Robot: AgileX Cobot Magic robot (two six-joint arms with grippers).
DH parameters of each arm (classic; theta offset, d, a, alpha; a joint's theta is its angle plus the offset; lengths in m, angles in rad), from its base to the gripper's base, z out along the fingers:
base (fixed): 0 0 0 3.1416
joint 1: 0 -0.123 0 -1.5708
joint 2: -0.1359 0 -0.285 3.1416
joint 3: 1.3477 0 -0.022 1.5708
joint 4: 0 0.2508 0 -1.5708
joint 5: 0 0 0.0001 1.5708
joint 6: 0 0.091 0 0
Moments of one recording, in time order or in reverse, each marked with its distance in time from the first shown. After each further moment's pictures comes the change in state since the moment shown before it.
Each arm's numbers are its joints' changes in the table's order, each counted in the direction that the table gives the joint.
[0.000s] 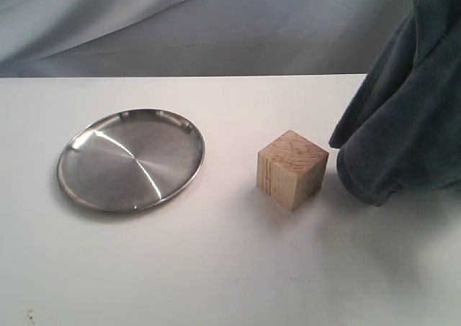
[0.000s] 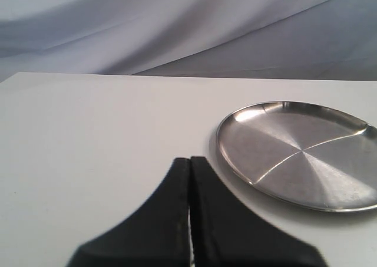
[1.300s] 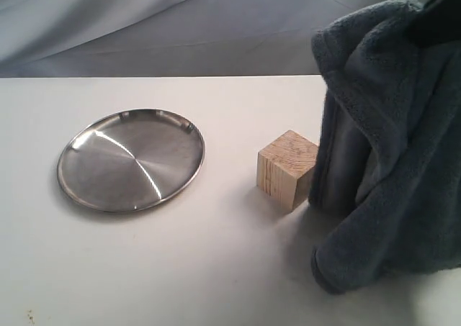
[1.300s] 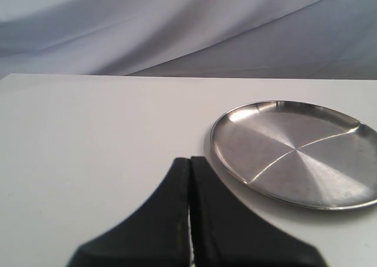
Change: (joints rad) left arm 0.017 0.000 0.000 0.000 0.000 0.000; right arm 0.020 0.154 0.000 0.867 0.356 -0.628
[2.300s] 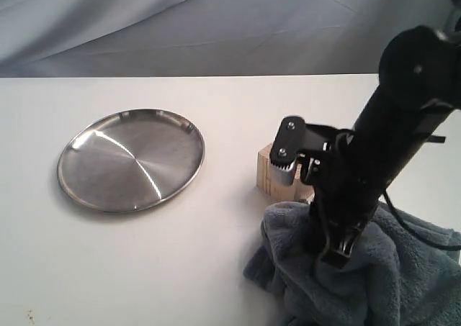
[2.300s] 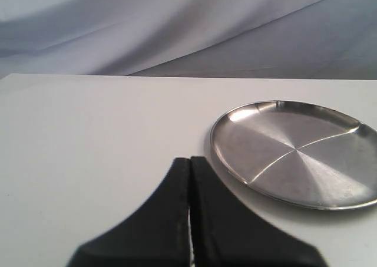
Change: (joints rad) left arm 0.000 0.000 0.000 0.000 0.000 0.000; right arm -0.169 -0.414 0.390 0.110 -0.212 -0.145
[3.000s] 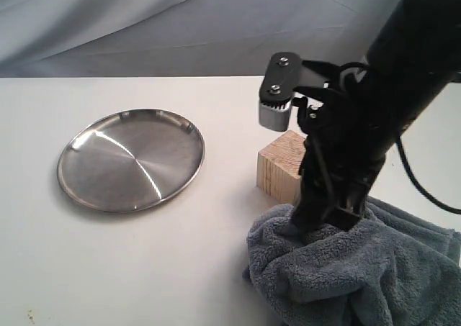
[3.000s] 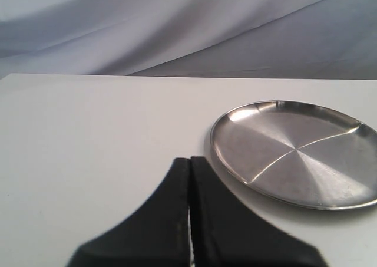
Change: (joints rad) left arm 0.000 0.000 0.000 0.000 0.000 0.000; right arm -0.059 0.111 -0.191 -0.006 0.203 0.082
